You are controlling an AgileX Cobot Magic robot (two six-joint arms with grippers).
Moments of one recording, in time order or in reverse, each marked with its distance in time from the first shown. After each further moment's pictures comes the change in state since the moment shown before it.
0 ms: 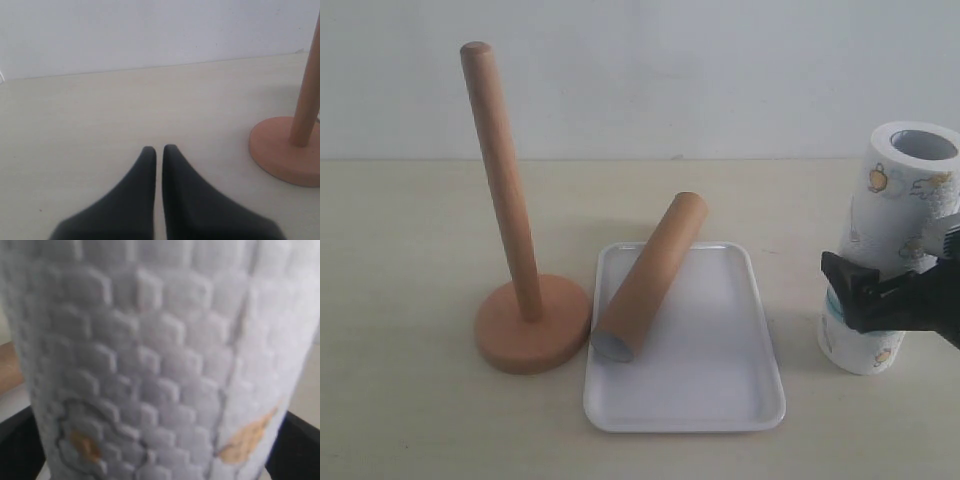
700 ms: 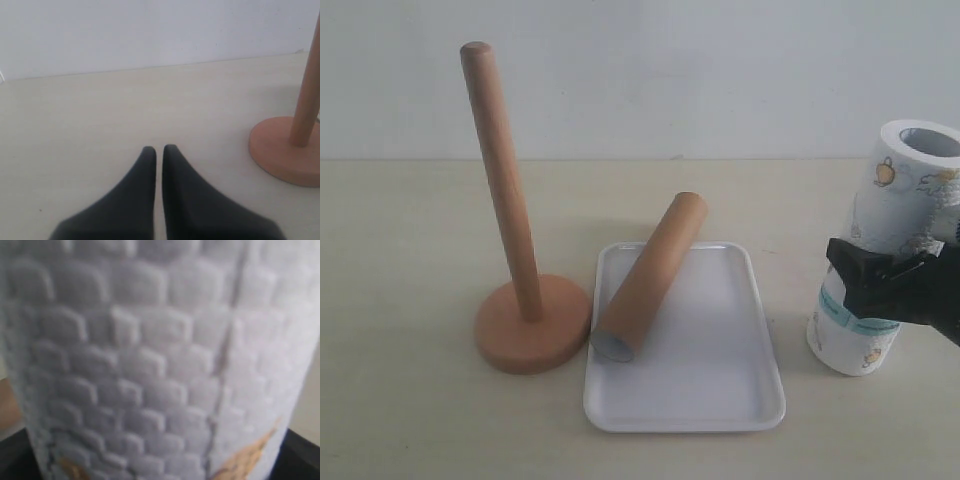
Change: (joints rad) left arm 0.000 0.000 0.000 0.000 0.000 0.000; right arm 0.000 0.002 -0.010 -0.022 -0.012 0.144
